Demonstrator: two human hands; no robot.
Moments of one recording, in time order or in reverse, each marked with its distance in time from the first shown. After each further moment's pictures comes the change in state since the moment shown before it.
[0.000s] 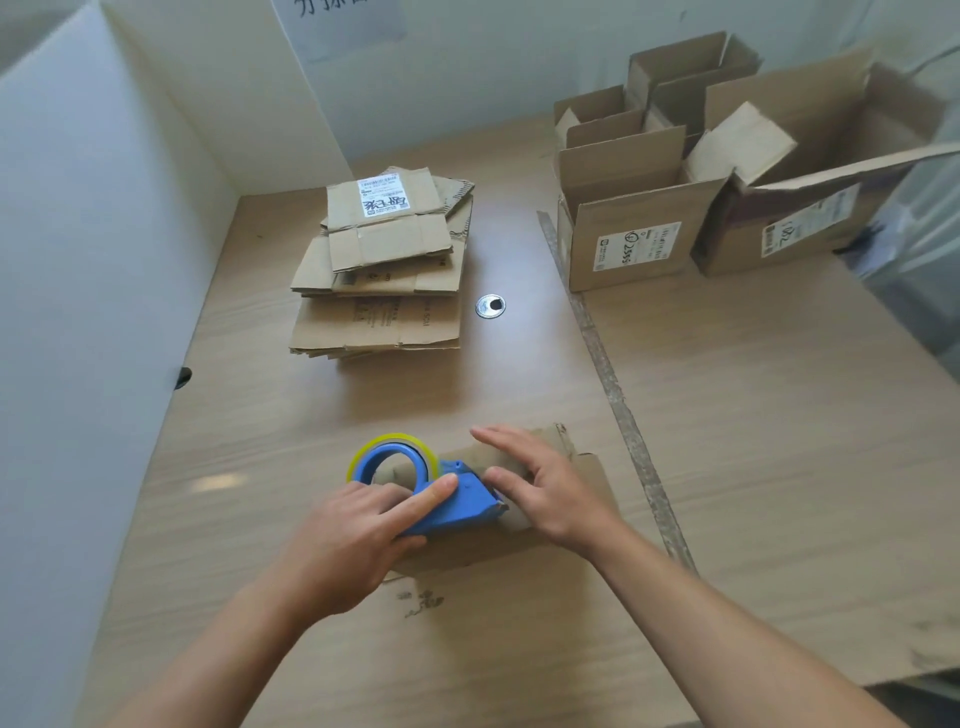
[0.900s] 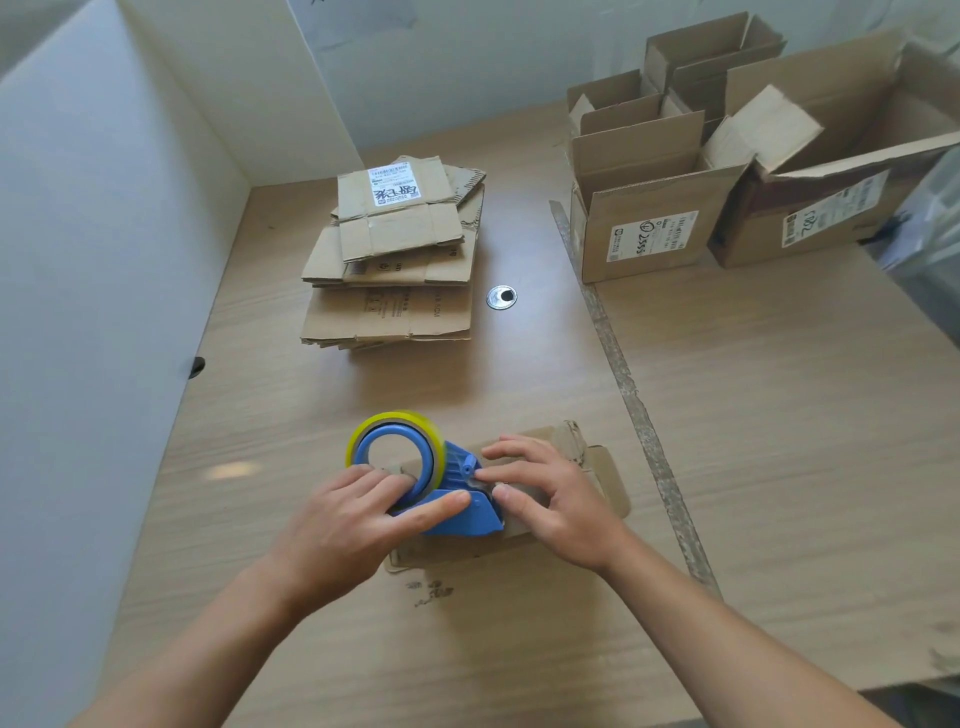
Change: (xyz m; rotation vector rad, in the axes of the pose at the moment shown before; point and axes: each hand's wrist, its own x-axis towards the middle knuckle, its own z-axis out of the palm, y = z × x) left_hand -0.005 -0.009 -0.009 0.261 0.061 0.171; right_hand -0.017 0.009 0.010 -0.028 0.065 -0.154
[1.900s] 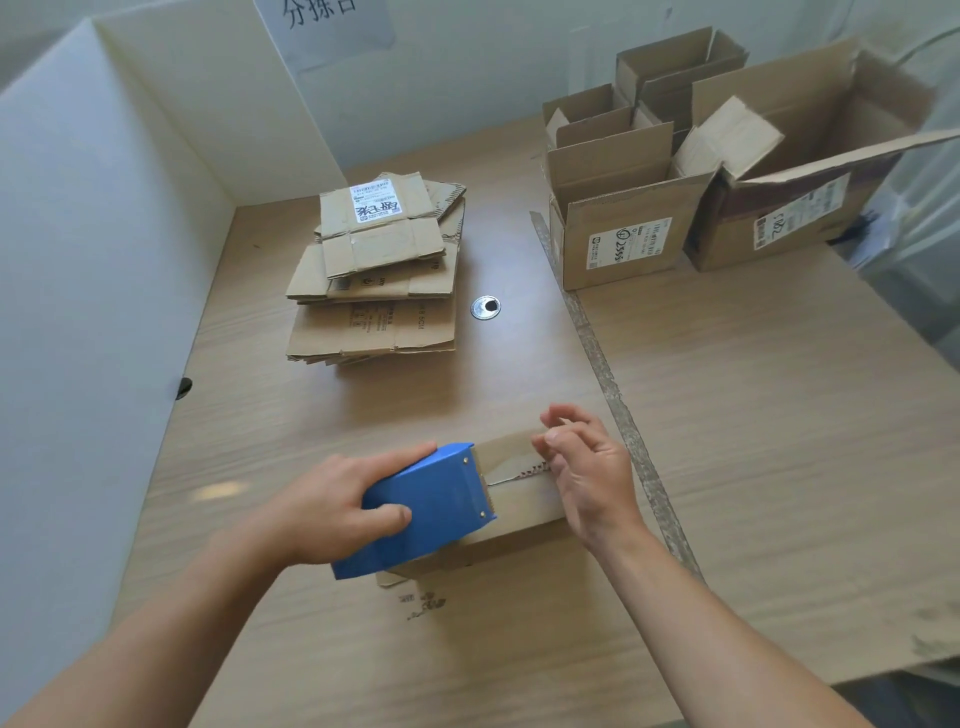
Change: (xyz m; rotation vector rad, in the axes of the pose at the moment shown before) left_hand 0.052 -0.011 -0.050 -0.714 -0.568 -0.586; right_hand 0.018 -0.009 -0.015 0.885 0.673 0.386
